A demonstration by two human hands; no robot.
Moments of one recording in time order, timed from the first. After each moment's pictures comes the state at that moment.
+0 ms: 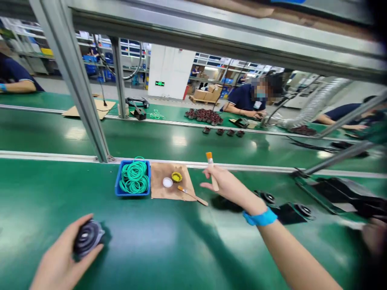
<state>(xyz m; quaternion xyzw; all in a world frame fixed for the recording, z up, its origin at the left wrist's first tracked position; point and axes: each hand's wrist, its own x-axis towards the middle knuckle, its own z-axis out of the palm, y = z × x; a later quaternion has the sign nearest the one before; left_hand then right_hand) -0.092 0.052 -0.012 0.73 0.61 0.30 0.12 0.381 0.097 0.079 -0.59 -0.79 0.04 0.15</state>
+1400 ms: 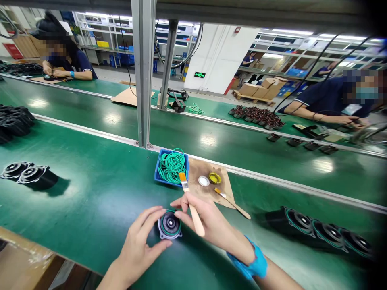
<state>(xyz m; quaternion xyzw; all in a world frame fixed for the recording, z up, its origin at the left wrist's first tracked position) -0.016 0.011 -0.008 0.77 0.45 0.41 0.20 0.198 0.067 0.063 -0.37 -0.82 0.34 0.28</state>
